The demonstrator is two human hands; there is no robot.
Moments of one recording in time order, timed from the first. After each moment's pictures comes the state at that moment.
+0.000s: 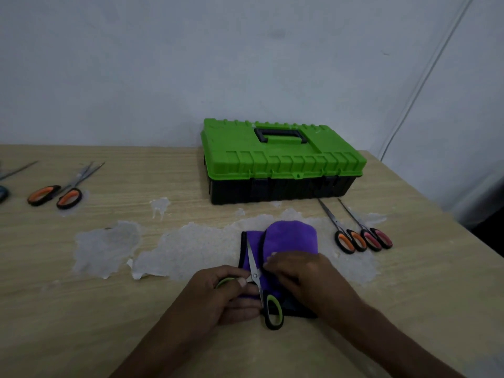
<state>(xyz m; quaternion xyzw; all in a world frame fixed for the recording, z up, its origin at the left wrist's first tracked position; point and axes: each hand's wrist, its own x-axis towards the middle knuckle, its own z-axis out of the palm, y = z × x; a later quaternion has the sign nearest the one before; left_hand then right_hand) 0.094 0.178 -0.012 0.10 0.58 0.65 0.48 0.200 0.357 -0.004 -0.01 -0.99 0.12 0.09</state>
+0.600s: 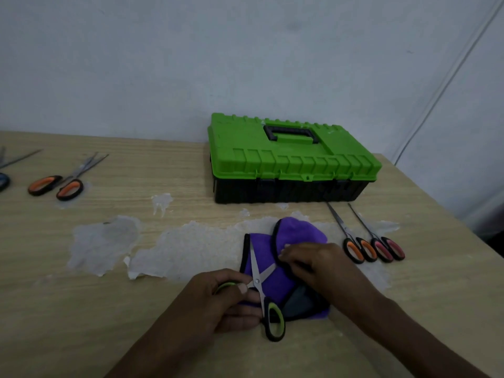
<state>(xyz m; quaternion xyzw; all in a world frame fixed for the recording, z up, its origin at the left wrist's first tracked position) 0.091 0.181 -0.010 0.09 0.57 0.65 0.50 0.189 0.396 -0.003 -0.02 -0.98 0.13 0.11</state>
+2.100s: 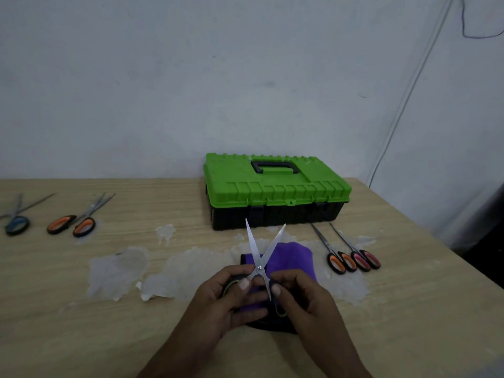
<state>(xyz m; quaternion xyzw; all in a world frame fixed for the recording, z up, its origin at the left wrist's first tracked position) 0.101 0.178 -0.003 0.19 0.50 0.73 0.43 0.225 0.305 0.009 -0.21 -0.81 0.49 0.25</state>
